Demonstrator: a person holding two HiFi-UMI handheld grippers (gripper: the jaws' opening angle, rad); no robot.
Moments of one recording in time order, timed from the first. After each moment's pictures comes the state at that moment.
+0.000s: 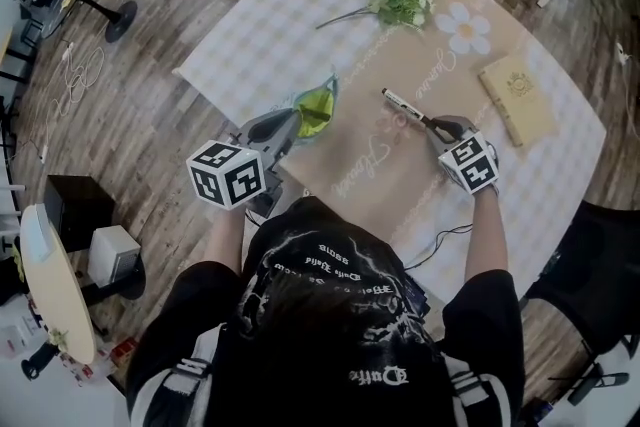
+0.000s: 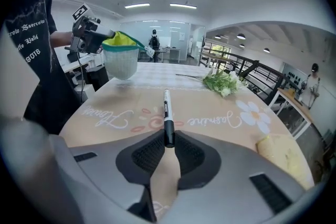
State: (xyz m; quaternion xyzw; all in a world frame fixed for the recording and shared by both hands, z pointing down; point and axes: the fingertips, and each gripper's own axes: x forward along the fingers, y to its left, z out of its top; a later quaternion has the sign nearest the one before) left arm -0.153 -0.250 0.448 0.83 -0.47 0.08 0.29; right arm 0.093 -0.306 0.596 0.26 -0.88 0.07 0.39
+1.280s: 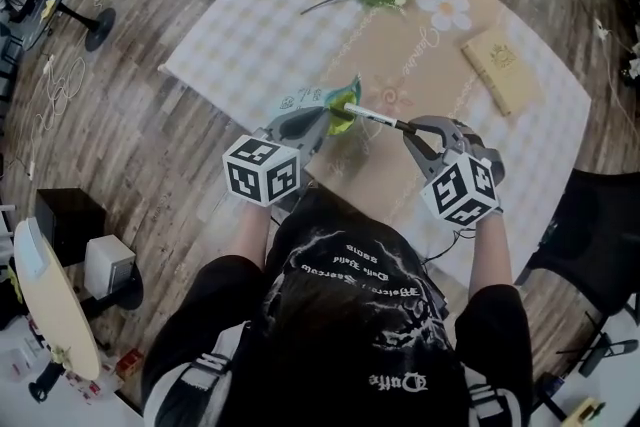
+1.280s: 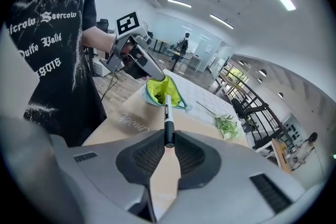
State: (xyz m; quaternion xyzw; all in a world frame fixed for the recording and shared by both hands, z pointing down) left arm -0.093 -0.212 0.468 0.86 -0.42 0.09 0.28; right arm 0.035 -0.195 0.477 0.19 -0.87 -0.13 0.44
